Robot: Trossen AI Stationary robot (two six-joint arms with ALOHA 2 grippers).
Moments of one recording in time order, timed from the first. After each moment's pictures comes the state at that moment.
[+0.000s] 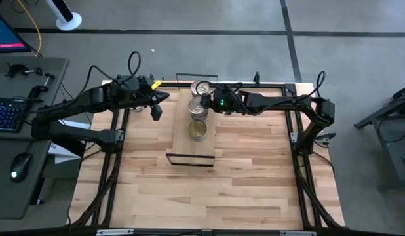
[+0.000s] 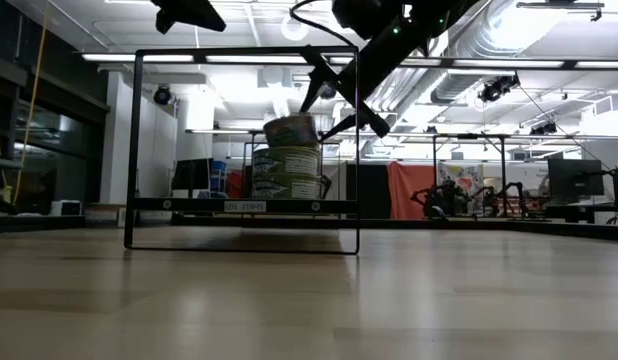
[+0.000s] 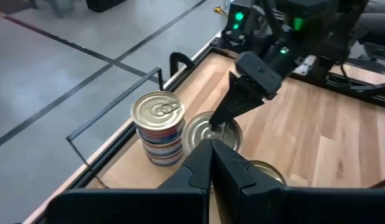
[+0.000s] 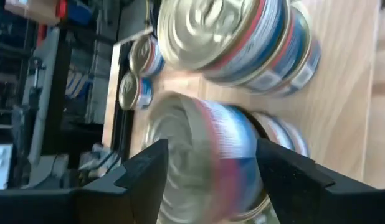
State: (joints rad) left arm 0.27 1.00 1.14 -0.62 -0.22 -0.12; right arm -0.26 1.72 1.28 -0.21 0.18 1.28
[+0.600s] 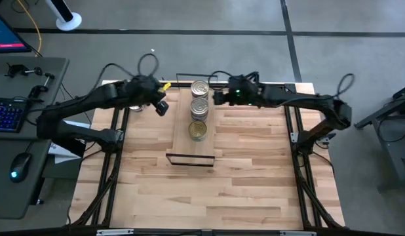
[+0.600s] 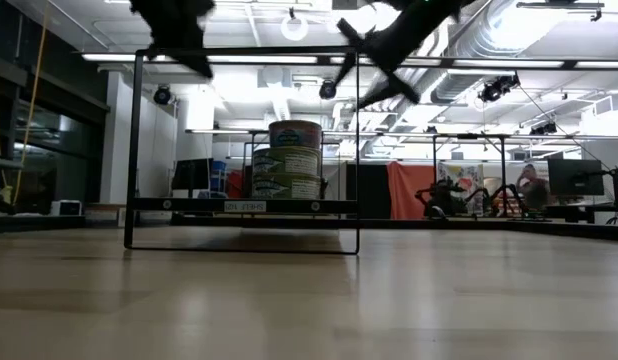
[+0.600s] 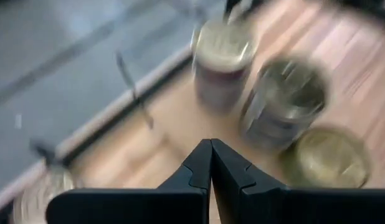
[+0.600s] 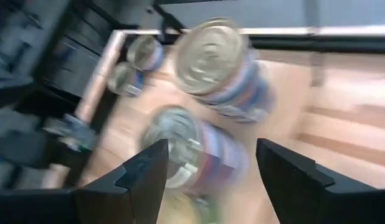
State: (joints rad) left arm 0.36 1.11 1.14 -0.79 -0.32 -0.24; right arm -0.31 1.52 1.28 -0.41 0.16 0.93
